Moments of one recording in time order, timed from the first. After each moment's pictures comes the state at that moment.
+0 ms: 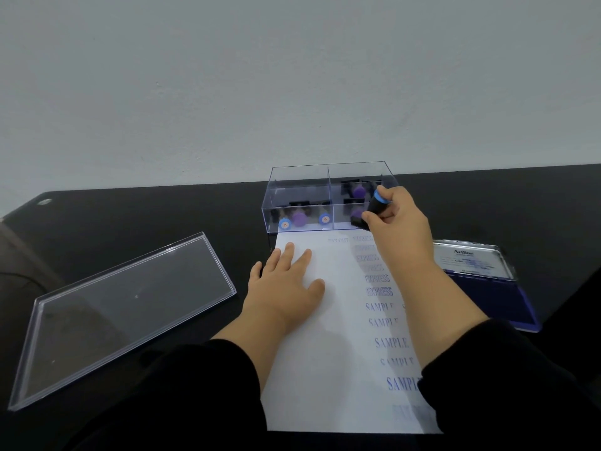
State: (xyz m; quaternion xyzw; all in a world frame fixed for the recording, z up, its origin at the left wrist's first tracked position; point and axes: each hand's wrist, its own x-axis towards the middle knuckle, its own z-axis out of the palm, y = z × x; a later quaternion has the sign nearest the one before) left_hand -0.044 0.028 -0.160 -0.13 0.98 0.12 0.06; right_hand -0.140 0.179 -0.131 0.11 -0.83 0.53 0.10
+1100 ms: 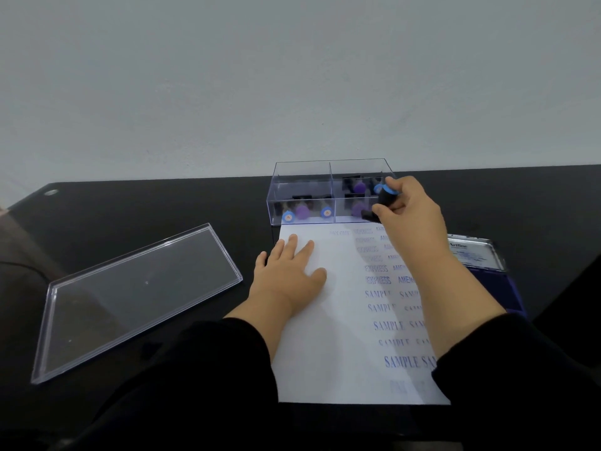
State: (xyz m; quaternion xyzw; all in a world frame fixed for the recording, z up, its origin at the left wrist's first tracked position) left_hand -0.044 0.026 -0.160 -0.13 0.98 0.11 0.06; right_hand -0.125 0.194 -0.114 0.12 -0.86 0.48 0.12
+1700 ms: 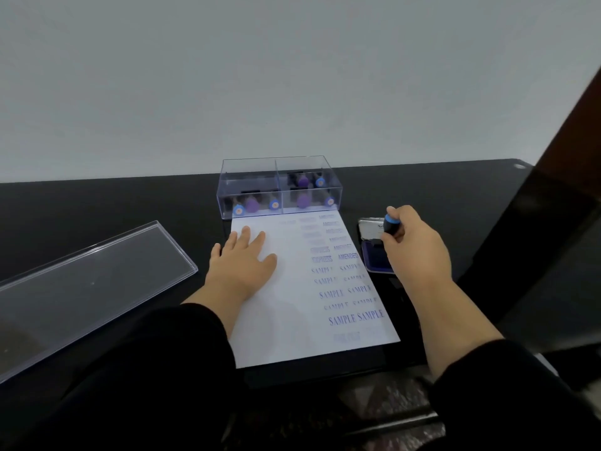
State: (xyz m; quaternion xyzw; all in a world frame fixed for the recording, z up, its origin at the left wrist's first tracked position) left_hand -0.041 0.023 -0.163 -0.11 0.99 0.11 0.06; right_hand -0.061 0.276 -0.121 0.01 -0.94 0.31 0.15
